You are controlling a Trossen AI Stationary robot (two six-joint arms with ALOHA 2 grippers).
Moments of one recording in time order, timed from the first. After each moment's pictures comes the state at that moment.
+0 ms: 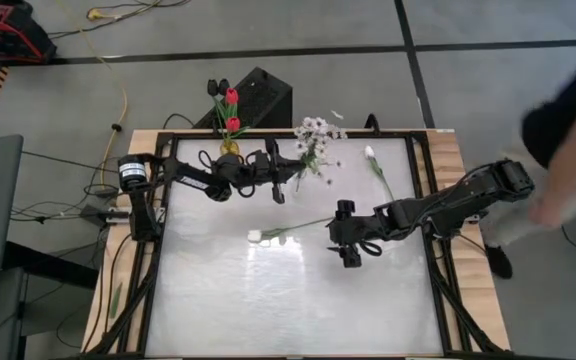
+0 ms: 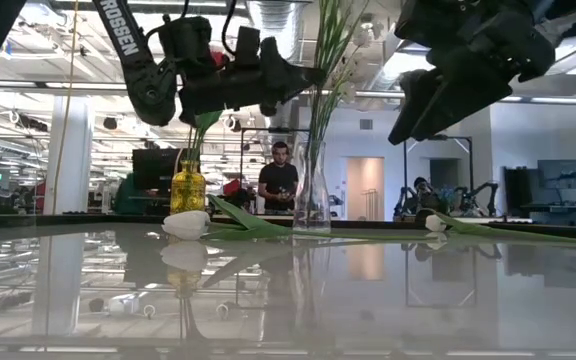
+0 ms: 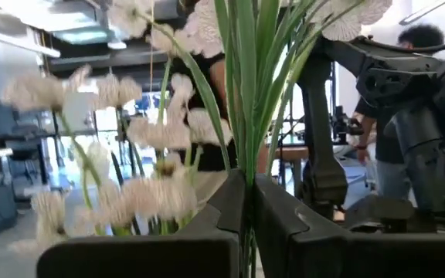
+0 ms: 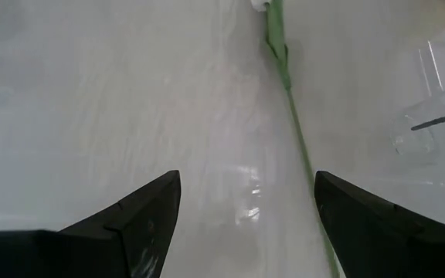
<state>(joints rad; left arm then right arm) 0.34 1.85 0.79 1.41 0.20 0.01 0.25 1.36 0.84 -0.34 0.23 0.06</state>
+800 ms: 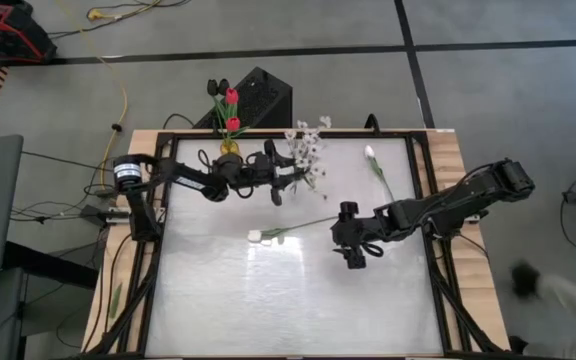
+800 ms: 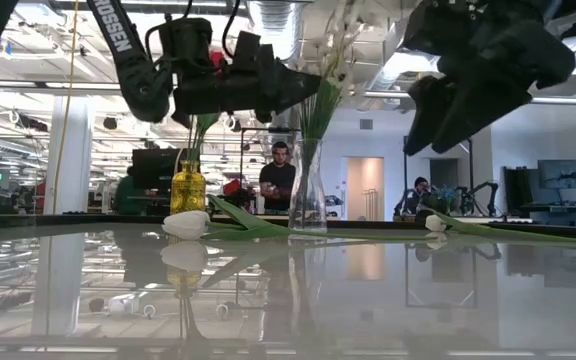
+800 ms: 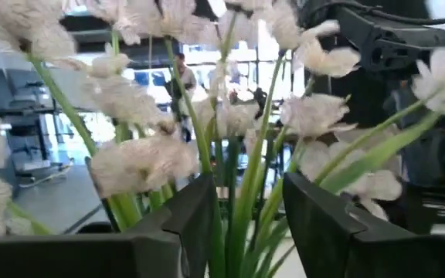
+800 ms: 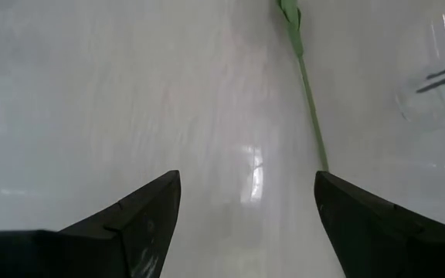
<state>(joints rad) 0.34 1.82 0.76 1.33 0.20 0.00 0.26 1.36 0.84 -0.41 0.21 0.08</state>
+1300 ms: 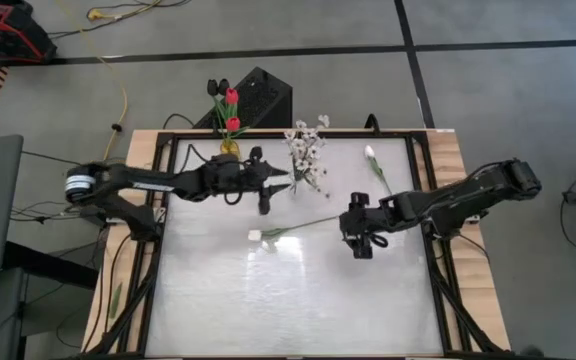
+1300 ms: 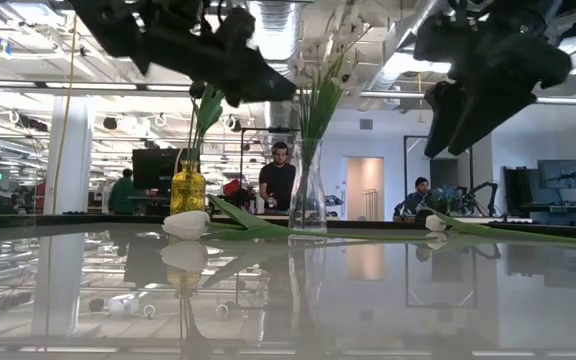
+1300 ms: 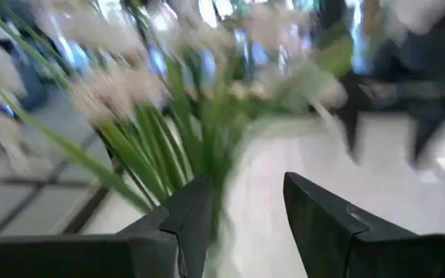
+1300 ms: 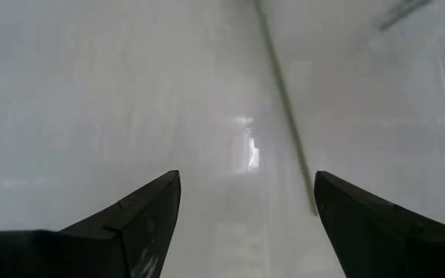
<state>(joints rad) 0.25 1.46 0.76 0.56 0.03 0.12 0.20 1.29 0.84 -0.58 0.21 0.12</state>
